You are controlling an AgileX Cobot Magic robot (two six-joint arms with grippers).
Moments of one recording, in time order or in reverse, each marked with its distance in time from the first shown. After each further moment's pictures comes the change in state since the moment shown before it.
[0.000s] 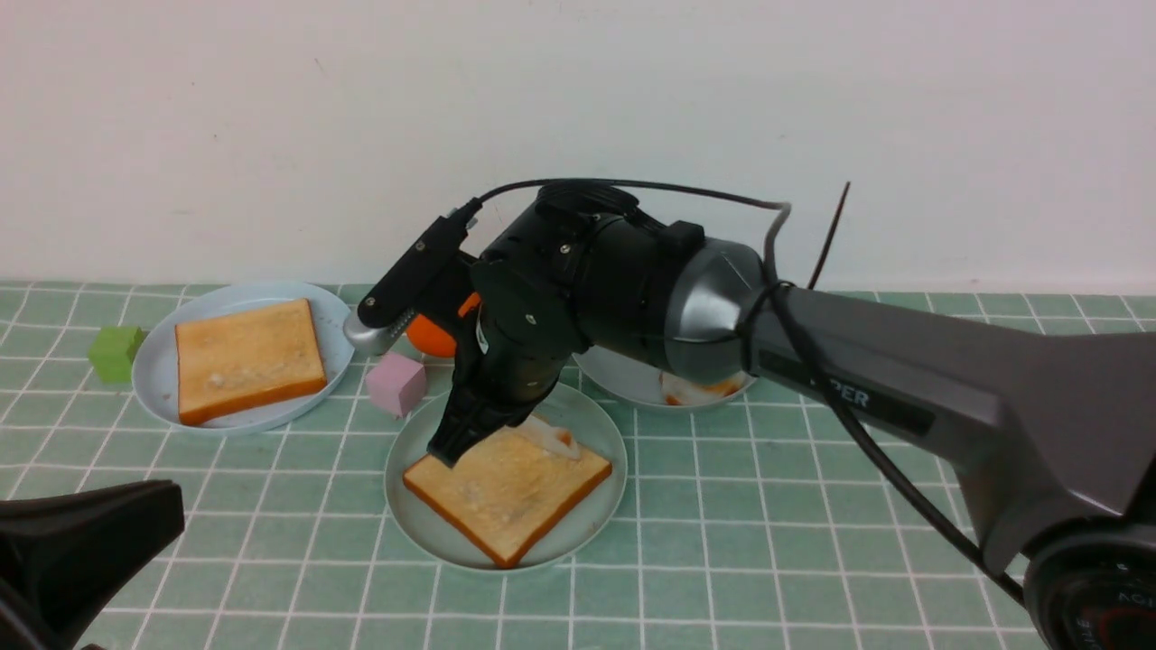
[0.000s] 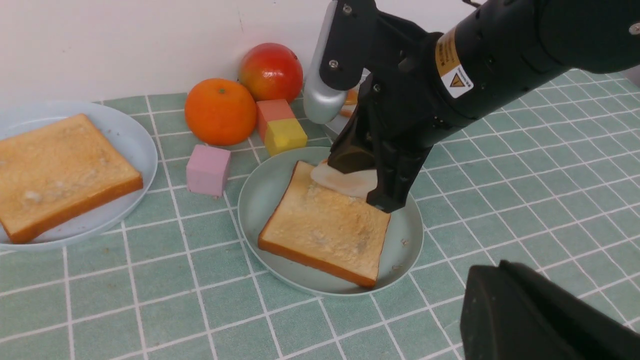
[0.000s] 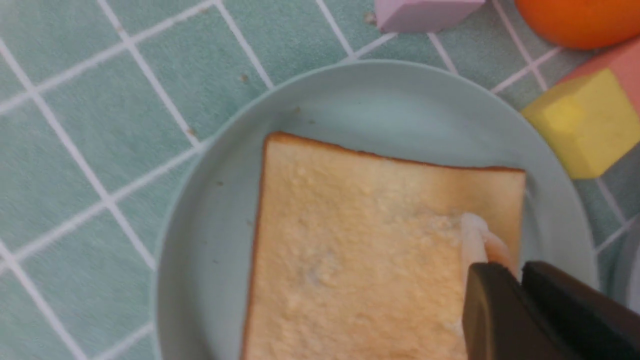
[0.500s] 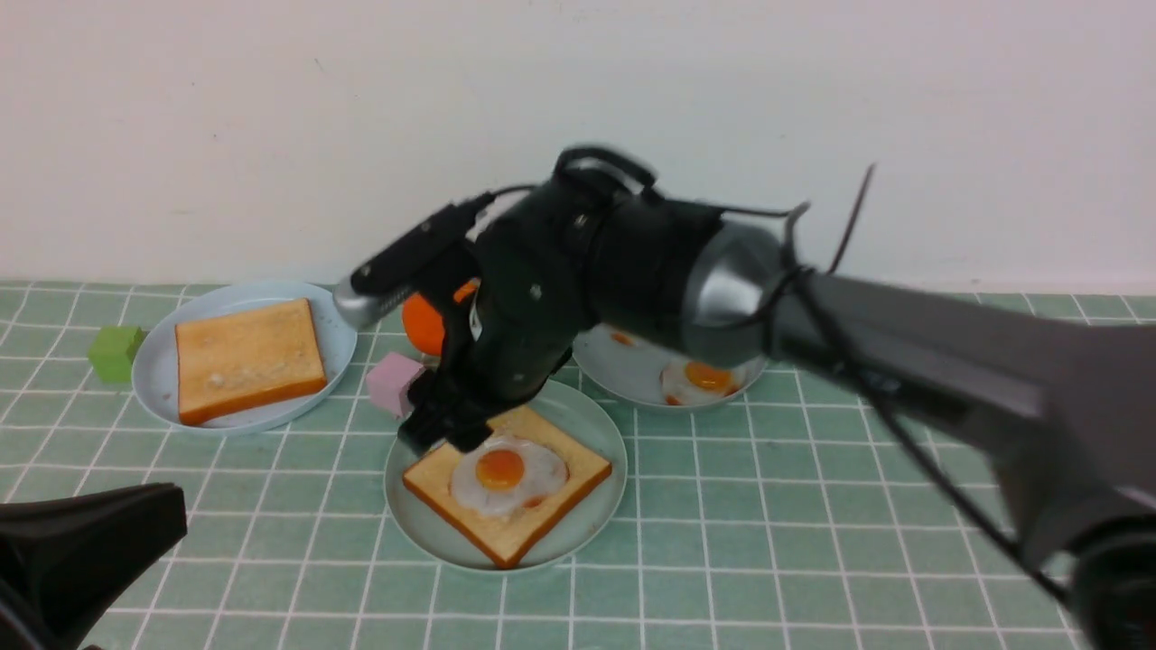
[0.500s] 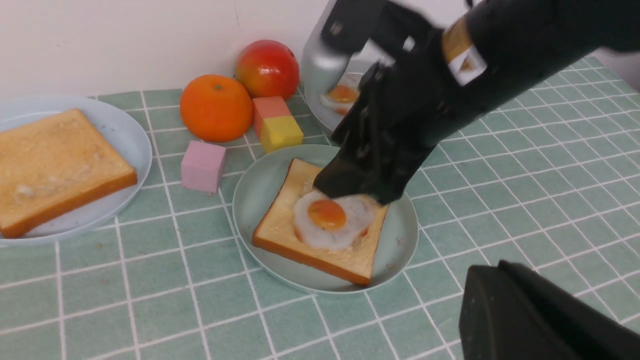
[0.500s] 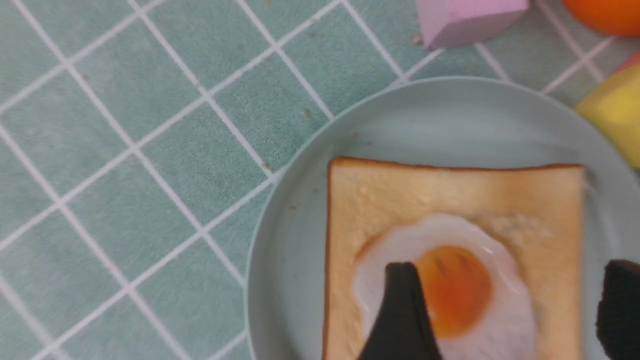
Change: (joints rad) right arm -0.001 -0.056 0.000 0.114 0.036 0.038; left arm 0.000 0.000 0.000 -0.020 0.000 0.000
